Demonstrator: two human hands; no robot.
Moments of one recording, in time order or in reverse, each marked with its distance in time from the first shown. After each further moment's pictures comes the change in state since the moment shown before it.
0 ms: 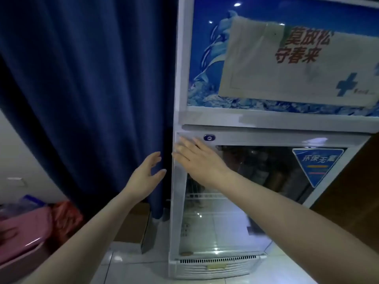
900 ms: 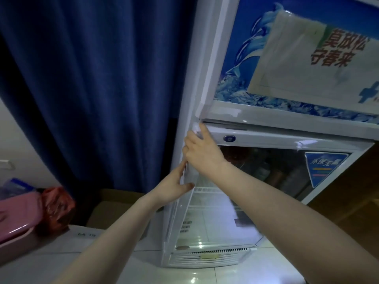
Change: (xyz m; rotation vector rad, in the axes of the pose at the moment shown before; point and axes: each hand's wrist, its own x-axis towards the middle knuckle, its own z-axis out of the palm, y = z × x) left_hand -0.008 -0.007 0.027 -0.158 -0.373 -0.006; right_hand 0.056 -0.026 -0.006 -0.374 -0.247 0.029
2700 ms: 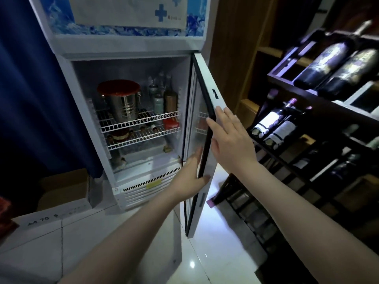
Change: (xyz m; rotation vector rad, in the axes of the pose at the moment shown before) left_hand -0.299 0.184 0.358 0.129 -0.340 0.288; right_hand -0.552 -0.005 -0.171 0.472 0.087 0.824
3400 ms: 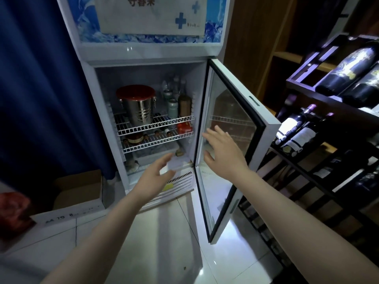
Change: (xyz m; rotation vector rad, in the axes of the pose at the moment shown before) left_hand -0.040 -0.072 -0.094 -0.123 0.183 -0.228; right_hand 0.020 -0.041 0.035 0.330 -0.403 0.100
